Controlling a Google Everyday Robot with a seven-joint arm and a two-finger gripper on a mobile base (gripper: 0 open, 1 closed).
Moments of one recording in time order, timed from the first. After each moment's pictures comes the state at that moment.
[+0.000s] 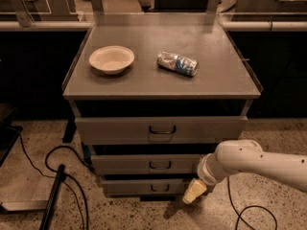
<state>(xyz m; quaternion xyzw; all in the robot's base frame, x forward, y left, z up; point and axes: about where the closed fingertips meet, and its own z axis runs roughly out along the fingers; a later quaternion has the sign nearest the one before) 0.492 -0.159 0.487 -0.50 0.84 0.09 0.17</state>
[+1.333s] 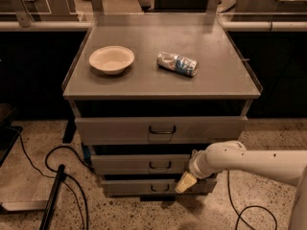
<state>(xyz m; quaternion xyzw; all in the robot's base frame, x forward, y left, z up) 0.552 -0.143 0.437 -0.50 0.83 0.08 0.22</state>
